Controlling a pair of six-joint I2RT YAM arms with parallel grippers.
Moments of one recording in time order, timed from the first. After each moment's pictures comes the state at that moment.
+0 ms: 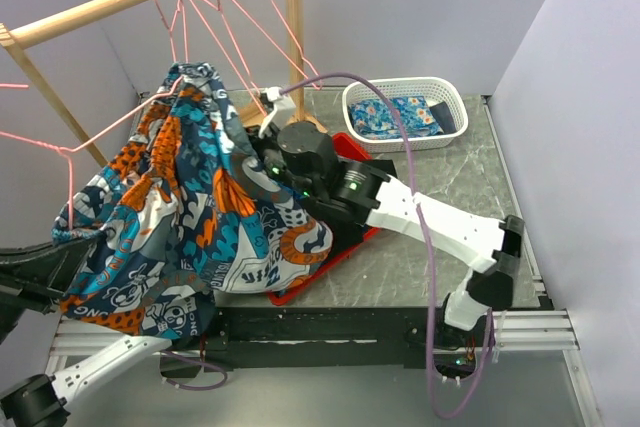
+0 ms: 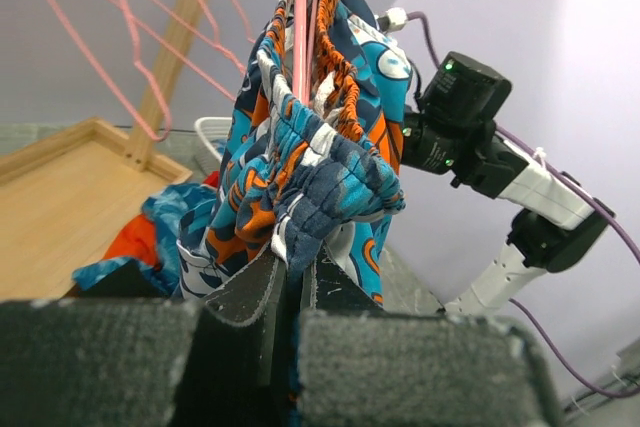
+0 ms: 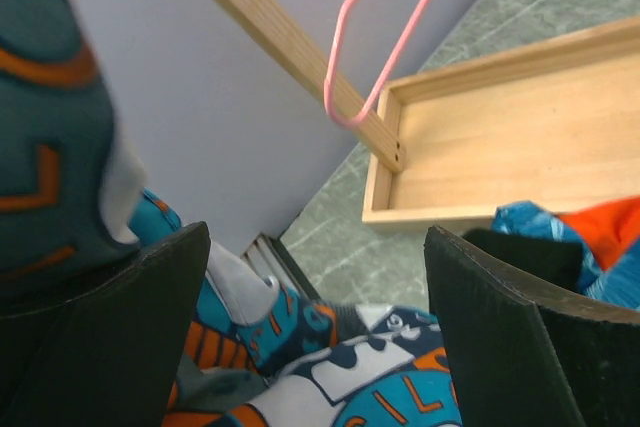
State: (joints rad) left arm -0.88 0.26 1.55 -0.99 -0.29 -0.45; right arm 1.14 1.60 1.68 -0.19 0.16 0.63
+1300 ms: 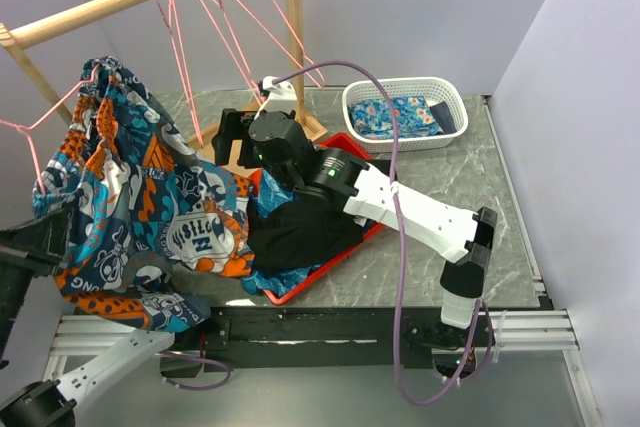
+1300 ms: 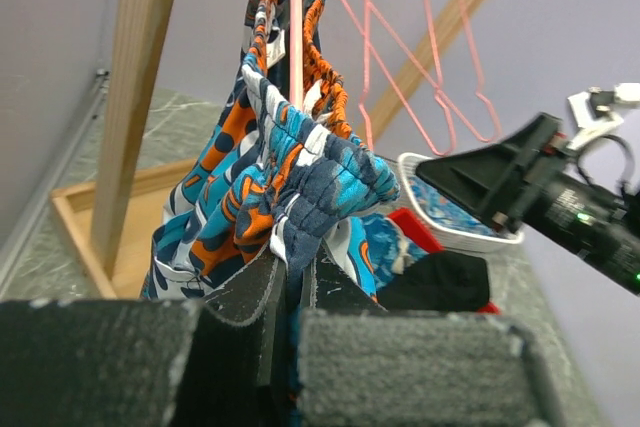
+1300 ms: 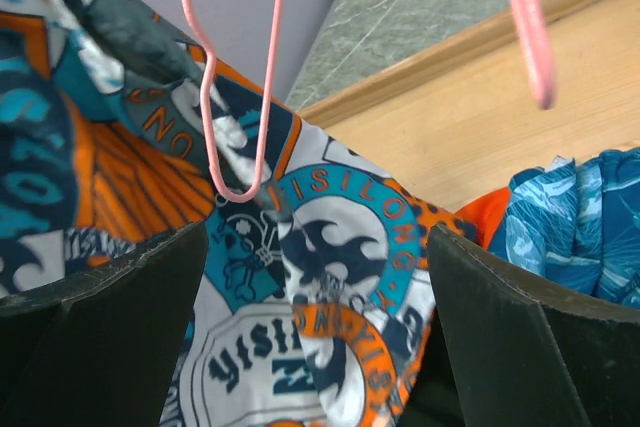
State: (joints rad) left arm -0.70 0.45 1.71 -1.15 -0.65 -0.42; right arm 1.13 1.80 1.96 -0.43 0.51 0.64
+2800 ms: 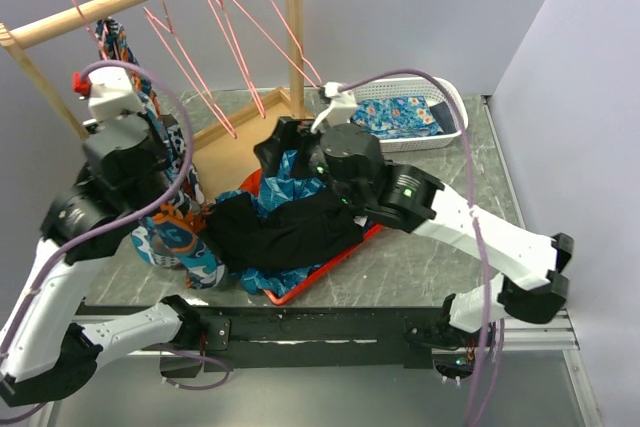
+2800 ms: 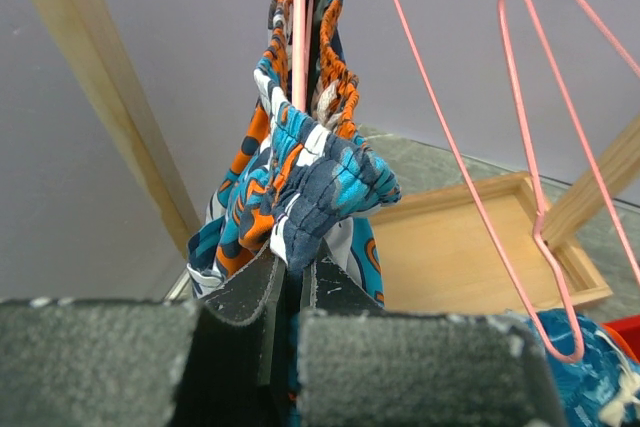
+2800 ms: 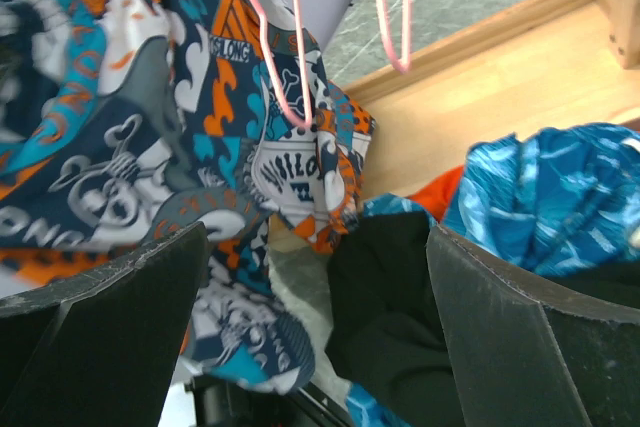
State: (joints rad) left arm -0.66 0.99 1.64 -0.77 -1.09 -0.16; right arm 1.13 1.44 1.67 -0.43 0.48 0.62
